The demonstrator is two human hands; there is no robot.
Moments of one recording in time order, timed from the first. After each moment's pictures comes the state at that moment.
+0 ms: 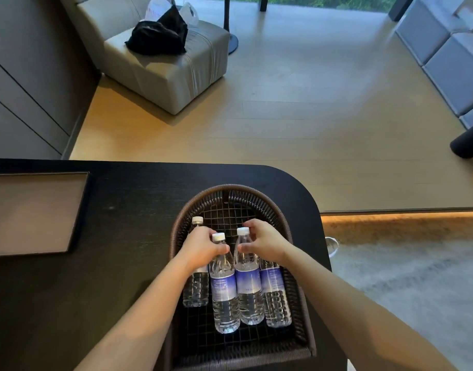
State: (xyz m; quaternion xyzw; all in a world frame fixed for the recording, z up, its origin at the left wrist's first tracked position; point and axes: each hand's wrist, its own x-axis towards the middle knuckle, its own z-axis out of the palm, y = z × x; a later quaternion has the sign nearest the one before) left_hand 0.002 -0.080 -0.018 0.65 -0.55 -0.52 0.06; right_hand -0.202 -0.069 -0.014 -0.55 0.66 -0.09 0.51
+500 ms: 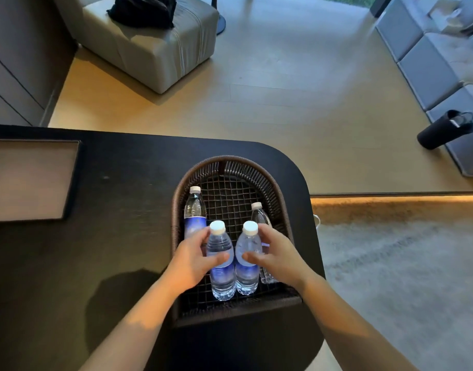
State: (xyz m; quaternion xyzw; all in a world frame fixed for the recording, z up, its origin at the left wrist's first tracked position) left_hand 0.042 0.033 0.000 0.53 -0.56 -0.60 0.21; right_hand -0.192 0.061 0.029 -0.54 0.65 -0.20 0.49
